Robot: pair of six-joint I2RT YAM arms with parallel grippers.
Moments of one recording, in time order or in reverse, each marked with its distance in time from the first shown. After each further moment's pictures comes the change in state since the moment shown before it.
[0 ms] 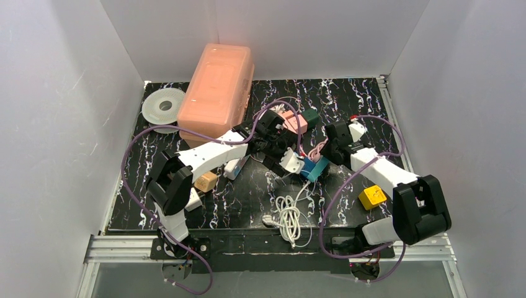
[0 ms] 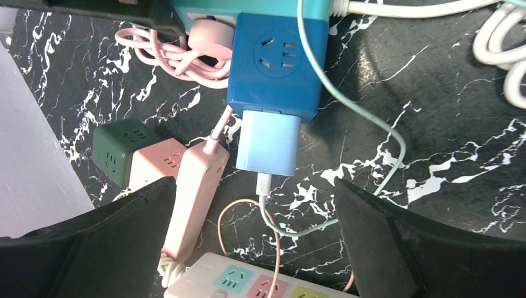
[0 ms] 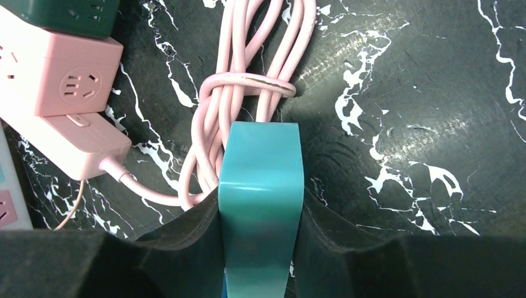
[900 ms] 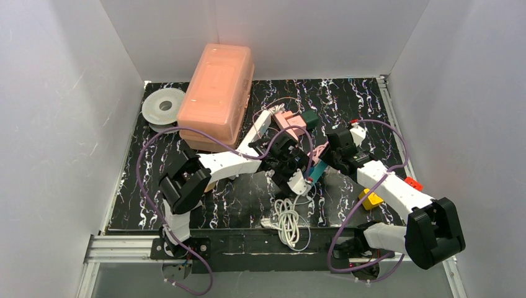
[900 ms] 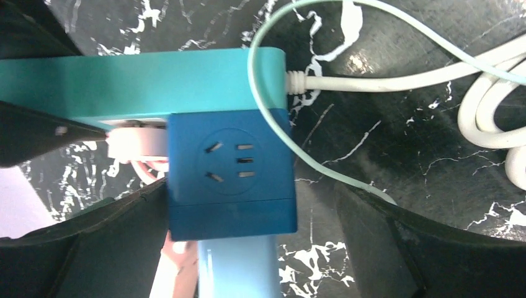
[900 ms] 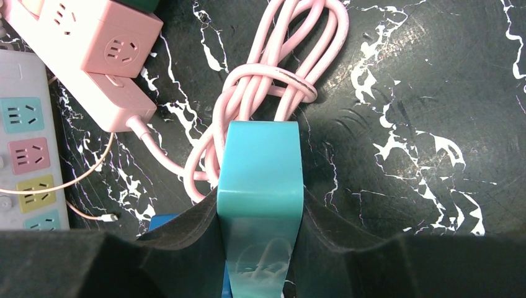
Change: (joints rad) left arm -0.125 0.083 -0.102 0.175 -0.011 0.054; right arm 0.066 -0.199 -0.091 -0.003 -0.010 -0.010
